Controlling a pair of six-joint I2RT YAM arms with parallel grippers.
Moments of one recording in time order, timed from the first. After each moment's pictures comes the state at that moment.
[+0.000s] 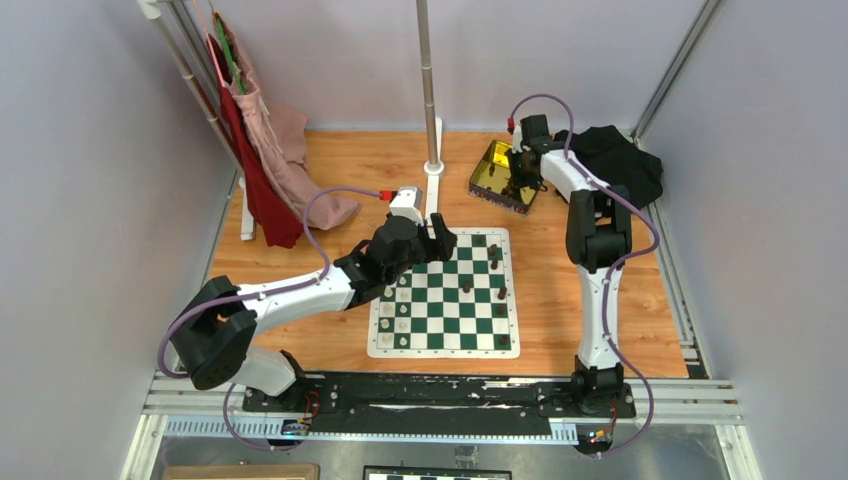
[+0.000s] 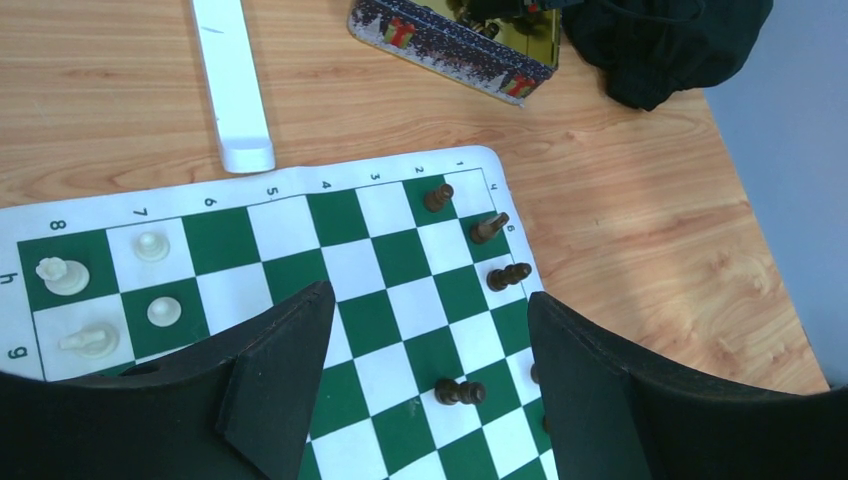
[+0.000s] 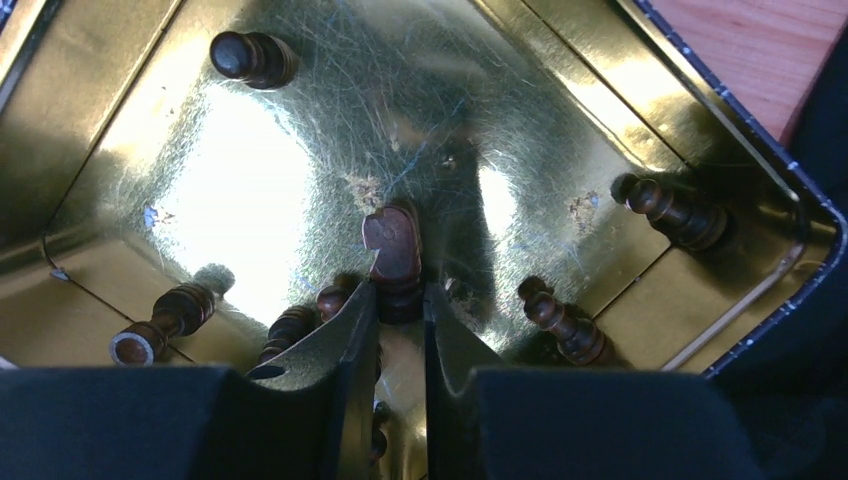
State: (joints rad) left arm -0.87 1.41 0.79 0.28 -0.32 -0.59; right arm 0.16 2.30 1.89 -0.52 -0.06 -0.07
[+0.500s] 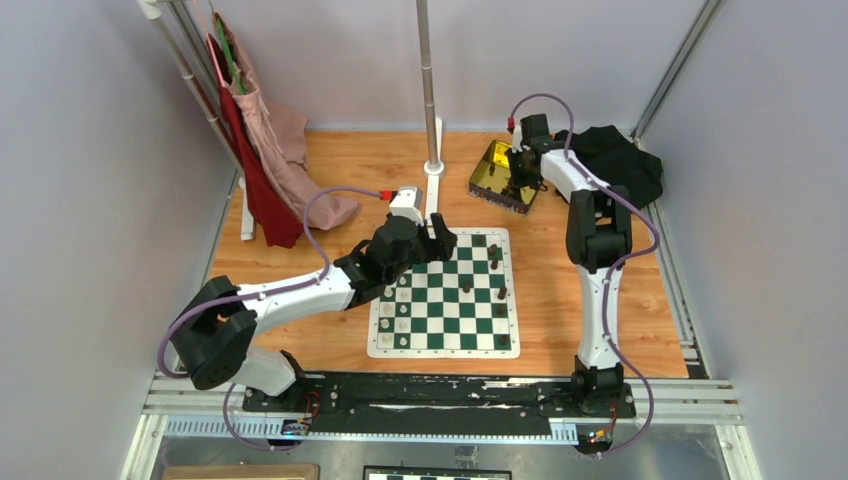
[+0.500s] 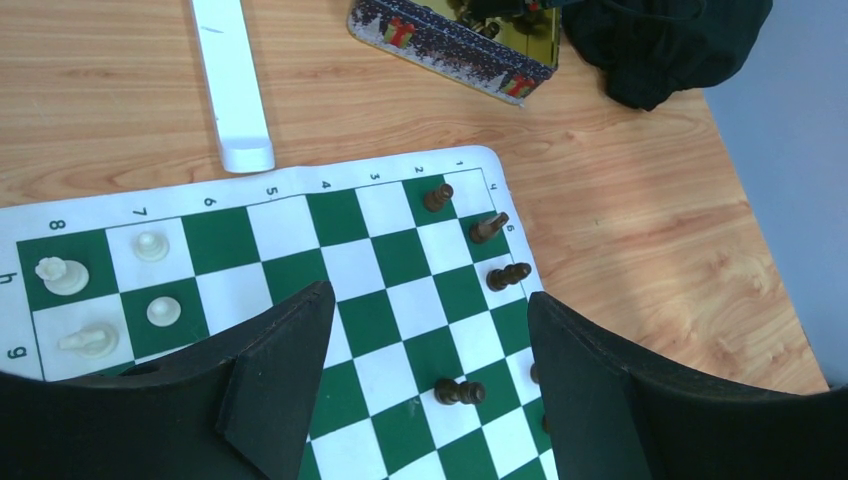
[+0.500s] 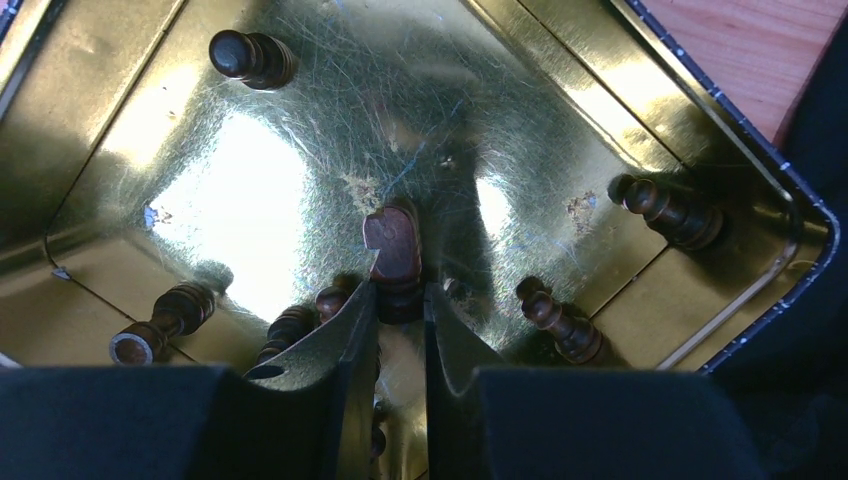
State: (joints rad) left arm -0.87 1.41 0.79 0.28 -0.32 -0.59; right arm 0.16 2.30 1.89 -0.53 -0.06 -0.08
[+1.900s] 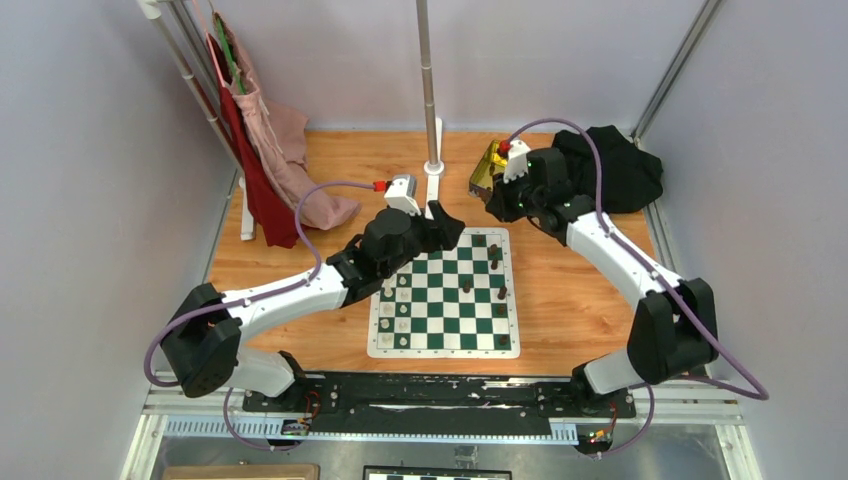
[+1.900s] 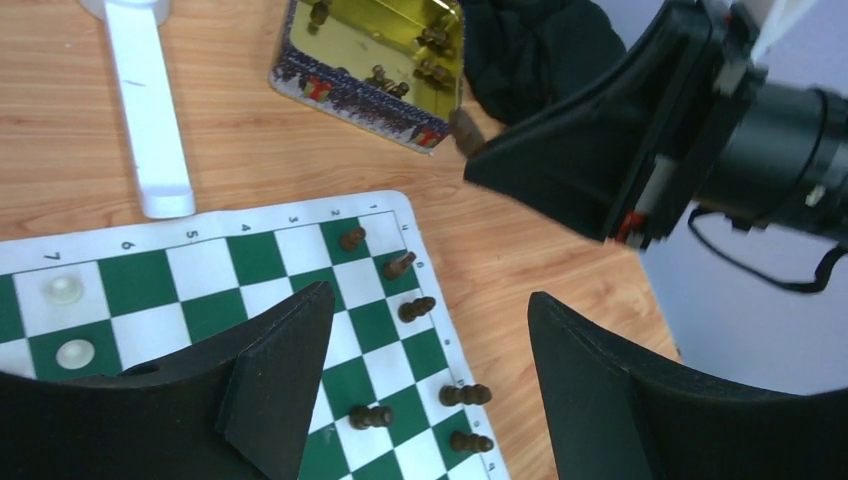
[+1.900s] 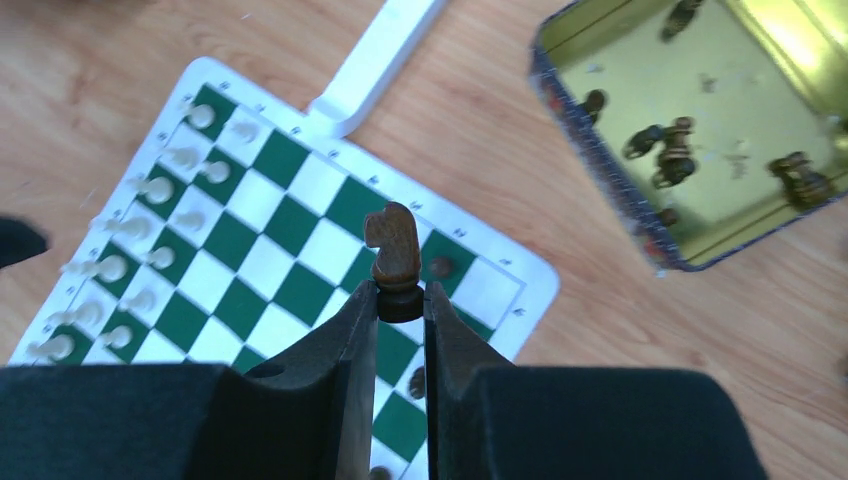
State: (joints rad) left arm -0.87 1.36 0.83 0.30 -0.27 -0.65; right arm 0.35 1.47 1.14 -0.28 -0.25 -0.03
